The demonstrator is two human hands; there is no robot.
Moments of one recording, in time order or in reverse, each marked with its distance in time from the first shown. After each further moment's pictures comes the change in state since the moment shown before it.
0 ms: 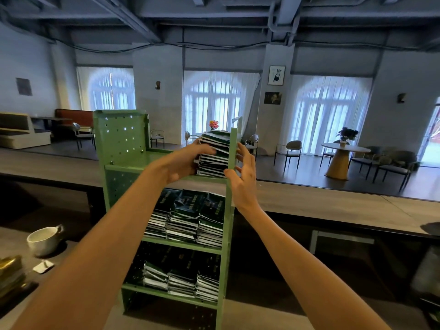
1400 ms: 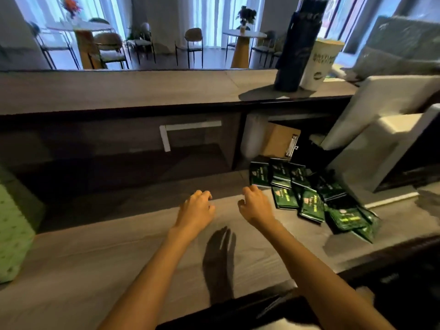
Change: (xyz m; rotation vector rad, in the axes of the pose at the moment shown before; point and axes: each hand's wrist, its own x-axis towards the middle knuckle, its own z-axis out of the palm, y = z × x) left_hand 0.029 -0.248 0.537 0.916 -0.245 -0.061; right_hand -0.235 0.200 -0.505 -1.235 -0.385 0.841
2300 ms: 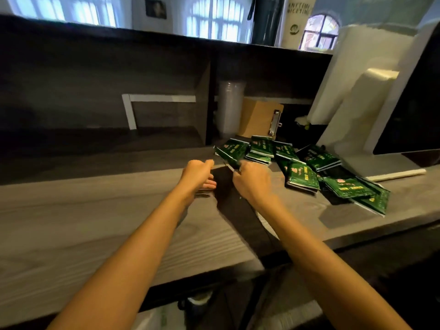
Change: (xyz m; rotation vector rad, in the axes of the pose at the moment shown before) left_hand 0.061 0.037 0.162 -0.962 0.025 -0.165; right_hand 0.016 0.105 0.085 0.033 0.392 -0.021
